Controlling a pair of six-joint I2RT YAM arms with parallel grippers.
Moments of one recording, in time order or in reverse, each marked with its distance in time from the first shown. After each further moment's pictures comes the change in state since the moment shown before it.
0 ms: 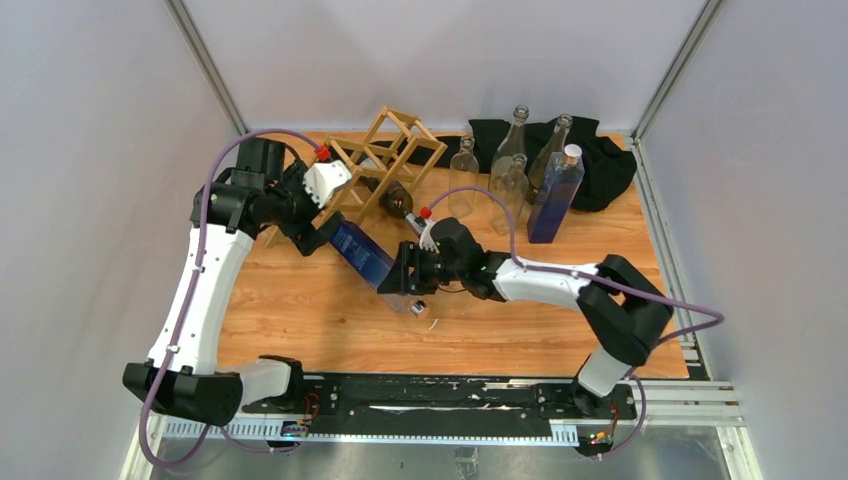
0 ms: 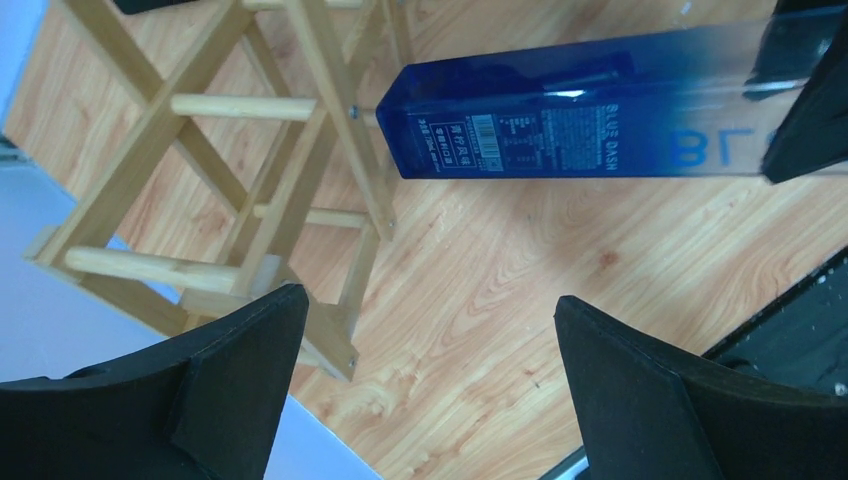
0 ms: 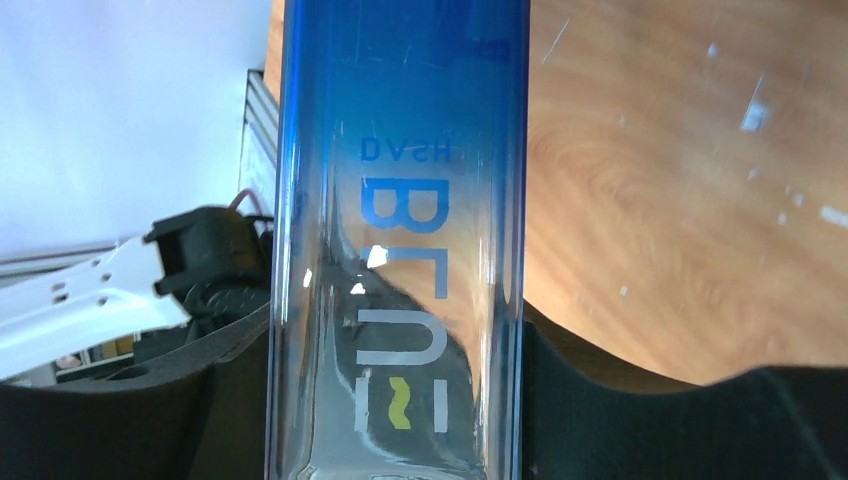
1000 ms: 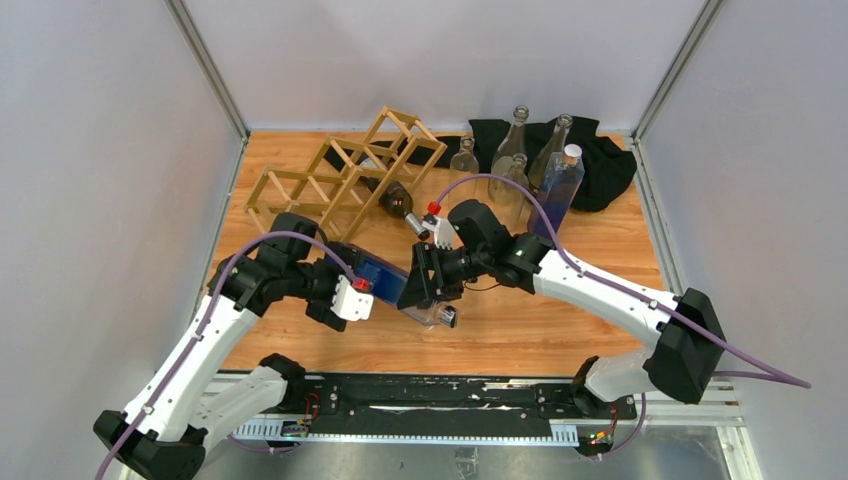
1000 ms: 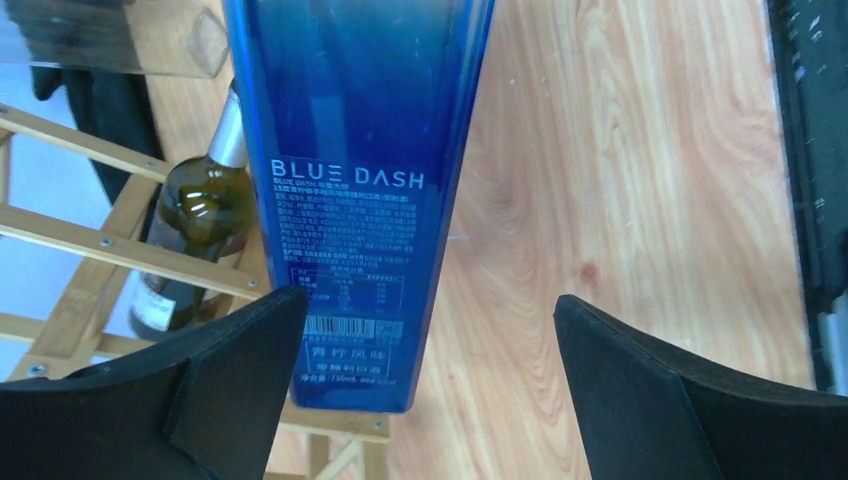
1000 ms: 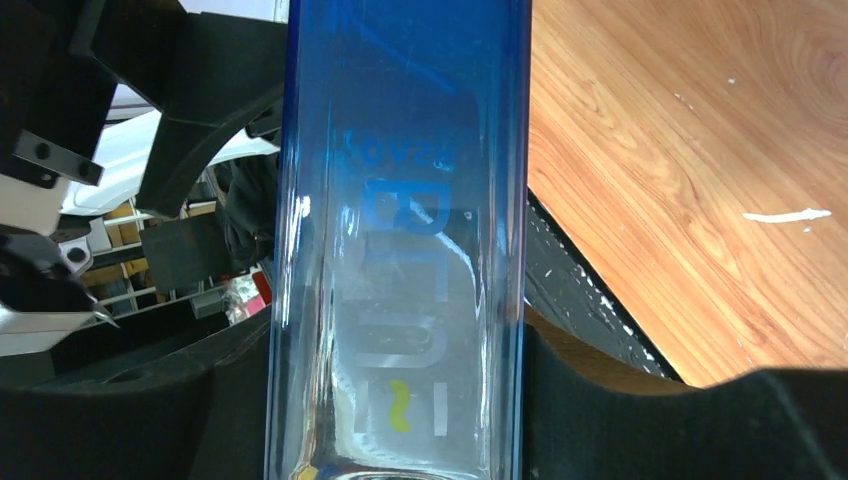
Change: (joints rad) left arm -0.276 -0.340 -0.486 0.072 0.264 0.719; right arm 0.003 -0.299 0.156 -0.616 -0.183 -0.105
